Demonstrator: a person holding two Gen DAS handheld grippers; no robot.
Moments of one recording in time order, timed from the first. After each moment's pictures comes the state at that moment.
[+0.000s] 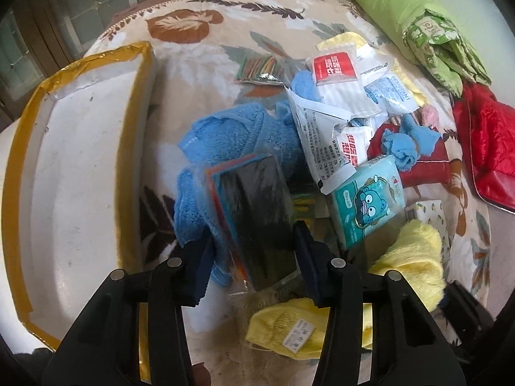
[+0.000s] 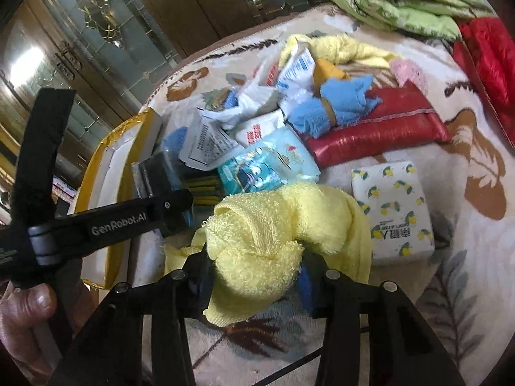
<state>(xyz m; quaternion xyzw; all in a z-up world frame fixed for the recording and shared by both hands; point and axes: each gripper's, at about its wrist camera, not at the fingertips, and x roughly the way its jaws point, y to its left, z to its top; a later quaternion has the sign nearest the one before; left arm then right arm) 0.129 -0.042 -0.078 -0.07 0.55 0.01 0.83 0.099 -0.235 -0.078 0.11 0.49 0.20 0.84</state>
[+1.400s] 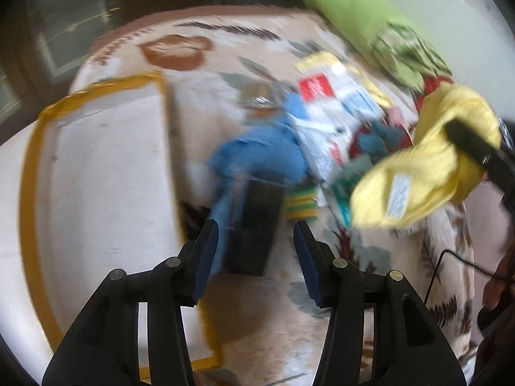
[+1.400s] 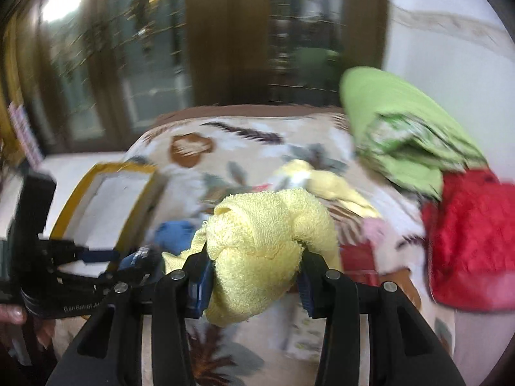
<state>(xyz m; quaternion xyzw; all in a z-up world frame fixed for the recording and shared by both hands) 0.122 0.000 -0.037 -0.05 0.54 -0.08 0.84 0.127 -0.221 0.030 -0.04 0.37 0.16 0.92</state>
